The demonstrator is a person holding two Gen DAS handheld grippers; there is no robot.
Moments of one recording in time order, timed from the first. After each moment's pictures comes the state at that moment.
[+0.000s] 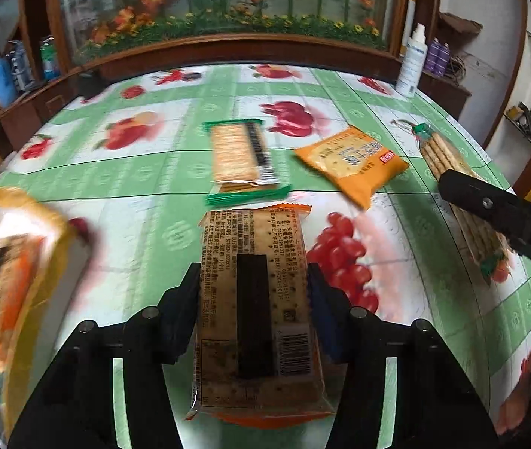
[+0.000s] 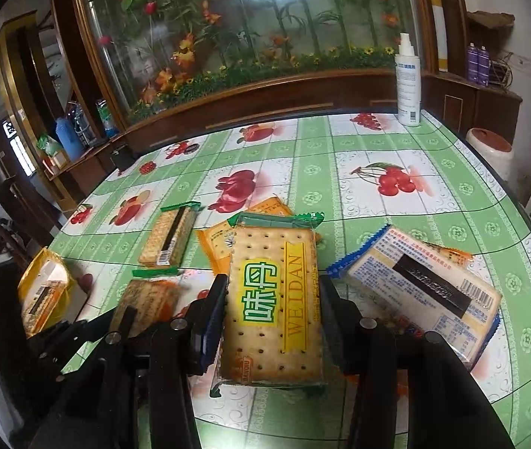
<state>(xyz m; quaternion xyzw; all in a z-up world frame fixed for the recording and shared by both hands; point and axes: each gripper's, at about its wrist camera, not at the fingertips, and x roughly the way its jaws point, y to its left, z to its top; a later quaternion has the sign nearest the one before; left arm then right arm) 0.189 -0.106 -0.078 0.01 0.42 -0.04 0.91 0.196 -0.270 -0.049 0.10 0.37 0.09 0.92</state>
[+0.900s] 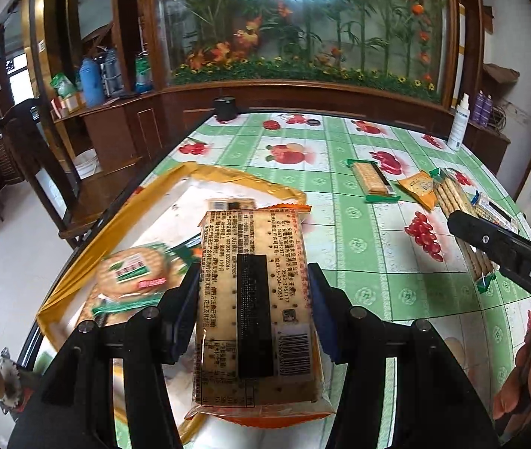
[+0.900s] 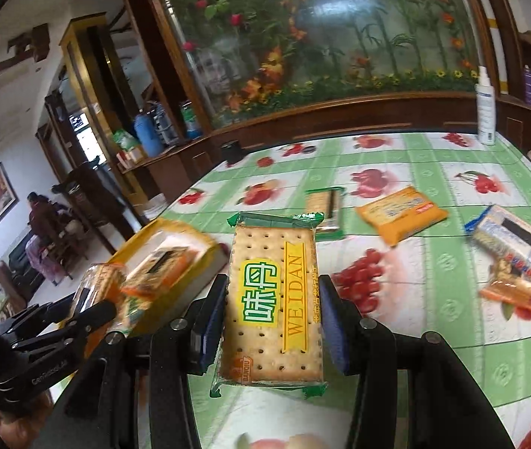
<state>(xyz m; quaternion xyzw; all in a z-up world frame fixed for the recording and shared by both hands) 0.062 0.023 -0.020 -0.01 0.34 0.07 0.94 0.101 -0.170 -0.017 0.11 0.32 0.22 0.92</state>
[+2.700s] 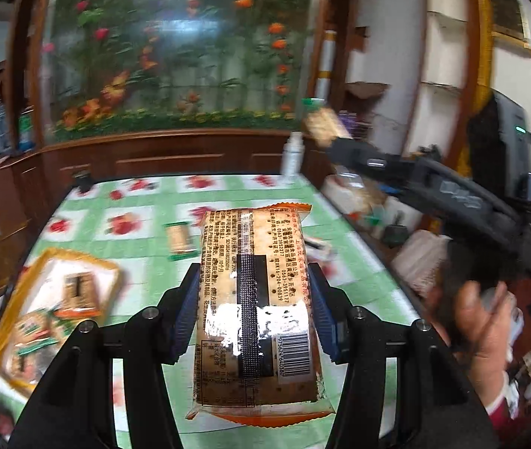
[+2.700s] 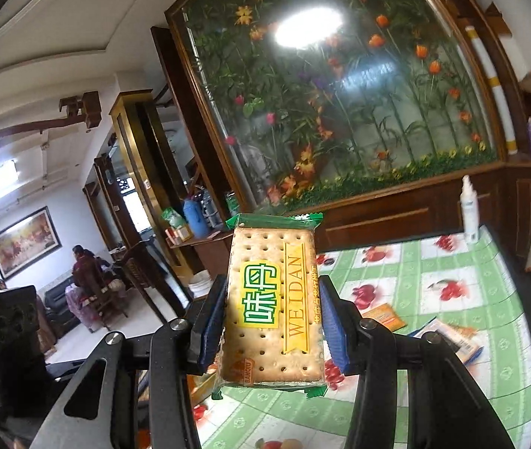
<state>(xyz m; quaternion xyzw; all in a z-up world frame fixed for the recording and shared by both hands) 0.001 -0.092 0.108 -0.02 0.28 -0.15 0.95 0.027 -0.304 0.128 0.17 0.16 0.28 0.93</state>
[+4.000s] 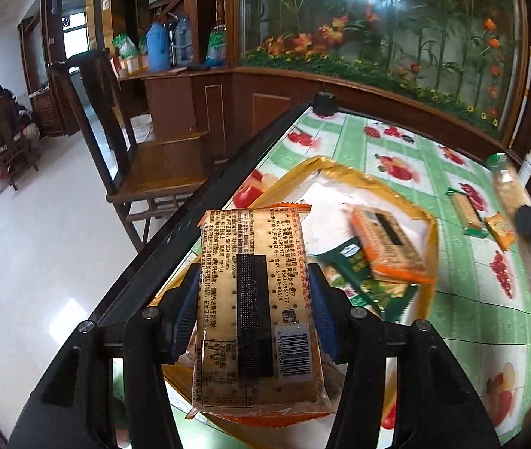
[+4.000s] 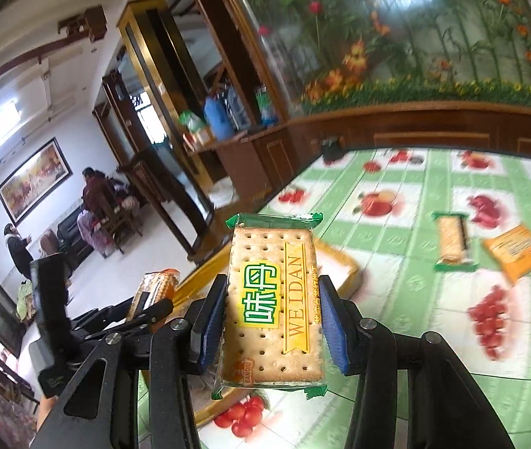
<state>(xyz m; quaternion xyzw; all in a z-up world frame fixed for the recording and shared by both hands) 0.060 0.153 -0.036 -0.08 0.36 0.17 0.92 0.106 -0.049 0.020 0.09 0.32 0.34 0.88</state>
